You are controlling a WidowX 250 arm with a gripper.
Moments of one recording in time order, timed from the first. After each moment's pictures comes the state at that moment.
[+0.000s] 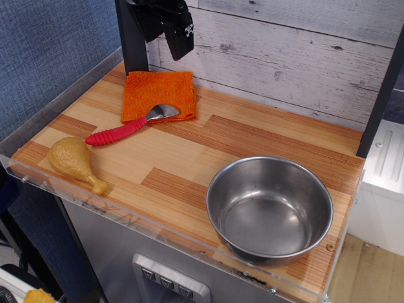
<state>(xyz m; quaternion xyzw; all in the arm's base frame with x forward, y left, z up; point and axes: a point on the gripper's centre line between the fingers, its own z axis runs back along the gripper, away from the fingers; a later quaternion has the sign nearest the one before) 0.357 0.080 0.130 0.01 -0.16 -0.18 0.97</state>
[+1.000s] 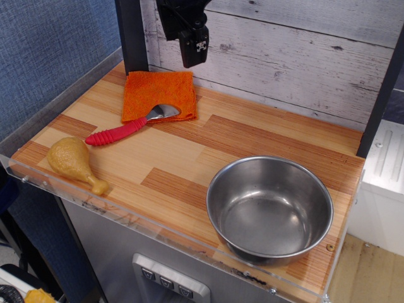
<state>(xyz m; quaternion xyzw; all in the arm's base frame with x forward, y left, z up) 0.368 0.068 0.122 0.07 -0.12 -0.31 0.94</state>
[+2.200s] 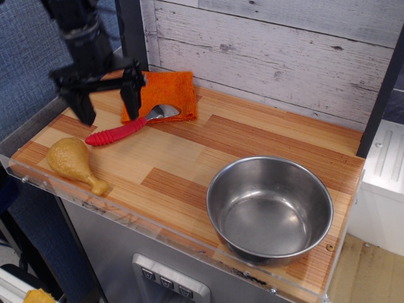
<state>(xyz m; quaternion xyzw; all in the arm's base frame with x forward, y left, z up) 0.270 0.125 0.062 -0.06 -0.04 0.26 0.96</state>
